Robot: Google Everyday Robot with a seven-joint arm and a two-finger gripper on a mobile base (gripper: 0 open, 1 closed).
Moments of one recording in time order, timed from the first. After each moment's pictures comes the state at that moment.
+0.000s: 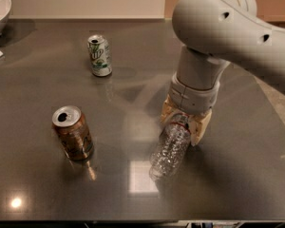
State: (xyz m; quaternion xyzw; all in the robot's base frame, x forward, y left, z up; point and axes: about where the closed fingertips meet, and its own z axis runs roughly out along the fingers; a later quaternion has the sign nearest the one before) arm 0.445 -0.102 0.833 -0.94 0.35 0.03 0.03
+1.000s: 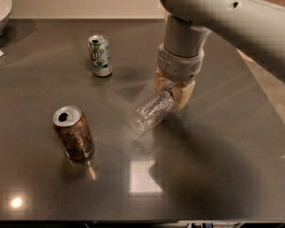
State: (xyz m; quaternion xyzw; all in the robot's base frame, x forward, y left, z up) arm 0.523 -0.083 0.862 -0.91 0.41 -0.01 0.04
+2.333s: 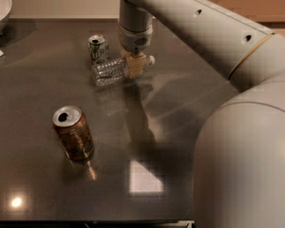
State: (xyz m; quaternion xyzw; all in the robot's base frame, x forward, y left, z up) arm 0.665 0.023 0.866 -0.83 0.54 -0.05 0.11
